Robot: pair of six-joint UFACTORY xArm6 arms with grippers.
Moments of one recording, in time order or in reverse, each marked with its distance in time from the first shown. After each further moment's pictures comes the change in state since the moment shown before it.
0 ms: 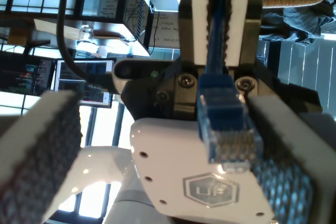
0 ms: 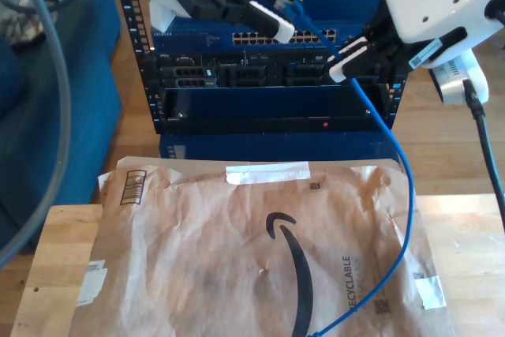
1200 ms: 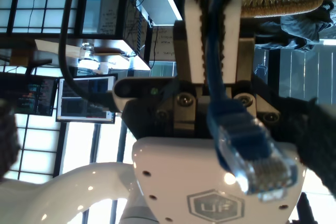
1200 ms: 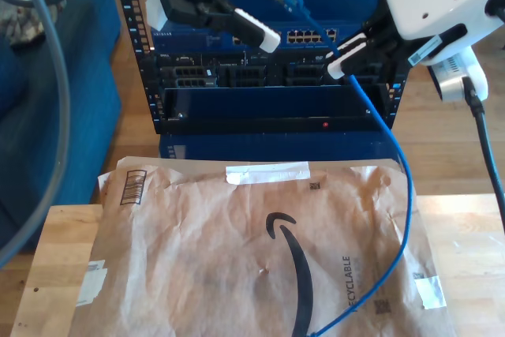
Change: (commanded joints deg) left arm -0.2 0.1 -1.1 2.1 0.1 1.4; right arm -0.1 0.0 -0.4 0.7 0.0 0.0
